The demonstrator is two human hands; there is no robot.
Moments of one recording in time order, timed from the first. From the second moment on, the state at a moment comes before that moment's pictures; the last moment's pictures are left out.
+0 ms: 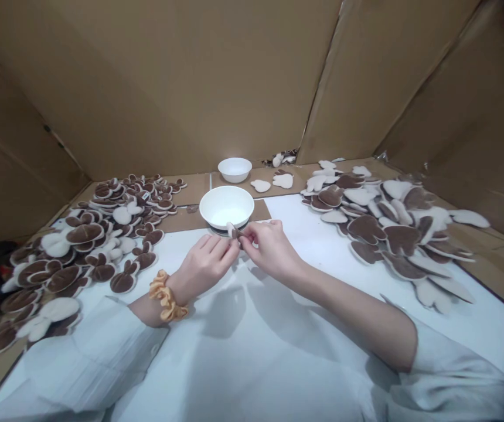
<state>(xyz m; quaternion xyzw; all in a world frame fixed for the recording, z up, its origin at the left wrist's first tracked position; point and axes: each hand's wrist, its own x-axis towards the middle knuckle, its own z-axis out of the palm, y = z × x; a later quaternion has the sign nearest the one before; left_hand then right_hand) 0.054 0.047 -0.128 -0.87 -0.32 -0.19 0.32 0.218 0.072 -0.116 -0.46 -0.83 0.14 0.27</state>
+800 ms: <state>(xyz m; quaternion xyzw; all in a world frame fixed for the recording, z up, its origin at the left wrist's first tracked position) 0.054 0.081 -0.088 -0.91 -0.31 -0.19 -0.21 0.249 0.070 -0.113 -0.19 -0.96 -0.02 0.22</state>
